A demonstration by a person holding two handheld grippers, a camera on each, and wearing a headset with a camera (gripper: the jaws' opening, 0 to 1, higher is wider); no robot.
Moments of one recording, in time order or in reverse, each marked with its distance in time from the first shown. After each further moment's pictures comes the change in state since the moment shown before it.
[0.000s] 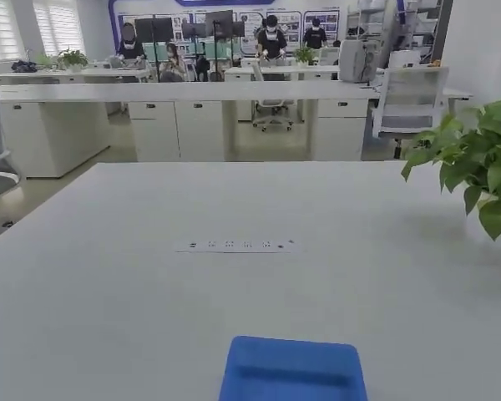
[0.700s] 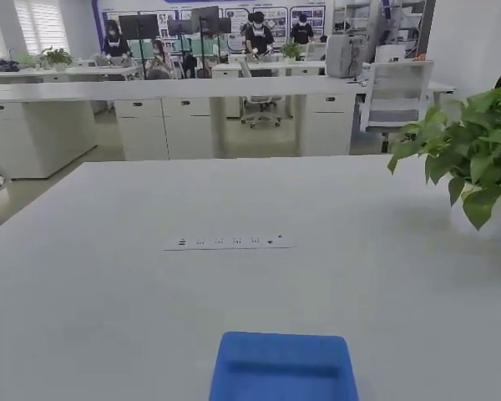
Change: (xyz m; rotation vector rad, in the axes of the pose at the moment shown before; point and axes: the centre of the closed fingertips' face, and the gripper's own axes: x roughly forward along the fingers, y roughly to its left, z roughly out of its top) left arm 0.024 0.007 -0.022 0.373 0.255 -0.030; right arm 0.001 0.005 -0.007 -0.046 0.047 0.023
